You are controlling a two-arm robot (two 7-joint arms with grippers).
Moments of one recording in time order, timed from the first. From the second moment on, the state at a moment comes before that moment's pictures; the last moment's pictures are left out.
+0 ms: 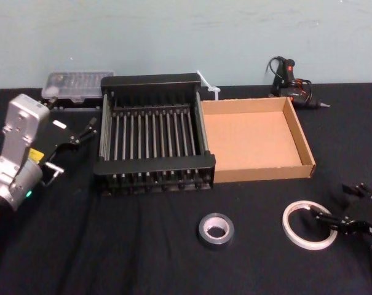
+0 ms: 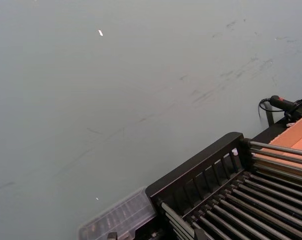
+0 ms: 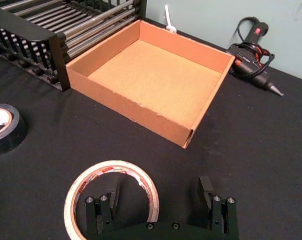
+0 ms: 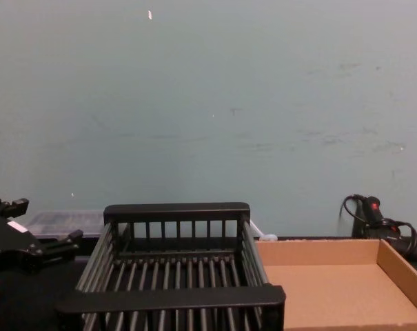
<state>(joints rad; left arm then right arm) -0.20 0.60 0.45 -1.41 -0.25 -0.12 0.03 -0.22 0.77 -0.18 -1.78 0.43 0.25 0.27</state>
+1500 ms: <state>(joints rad) -0.20 0.60 0.45 -1.41 -0.25 -0.12 0.03 -0.18 0.67 -0.16 -1.70 0.35 0.31 0.36</state>
